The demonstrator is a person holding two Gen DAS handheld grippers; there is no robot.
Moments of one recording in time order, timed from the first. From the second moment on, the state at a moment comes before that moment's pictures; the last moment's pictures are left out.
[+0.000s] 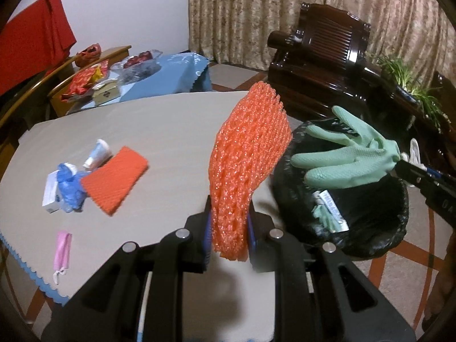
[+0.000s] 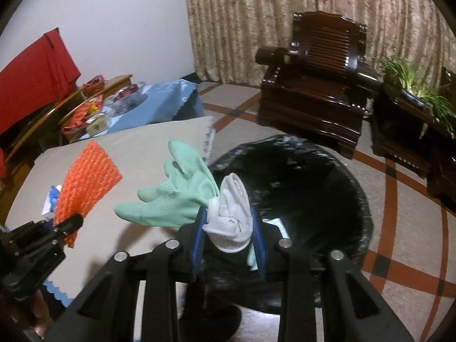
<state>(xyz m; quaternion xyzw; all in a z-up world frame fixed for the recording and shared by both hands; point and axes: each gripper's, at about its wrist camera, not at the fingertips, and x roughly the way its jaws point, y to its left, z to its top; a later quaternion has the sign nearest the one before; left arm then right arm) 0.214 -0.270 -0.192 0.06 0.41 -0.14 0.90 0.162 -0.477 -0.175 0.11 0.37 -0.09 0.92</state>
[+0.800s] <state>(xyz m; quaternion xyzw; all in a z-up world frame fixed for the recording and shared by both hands) 0.241 -0.410 -0.240 0.07 0.45 -0.15 0.88 0.174 -0.603 -0.226 0.12 0.41 -0.13 0.90</state>
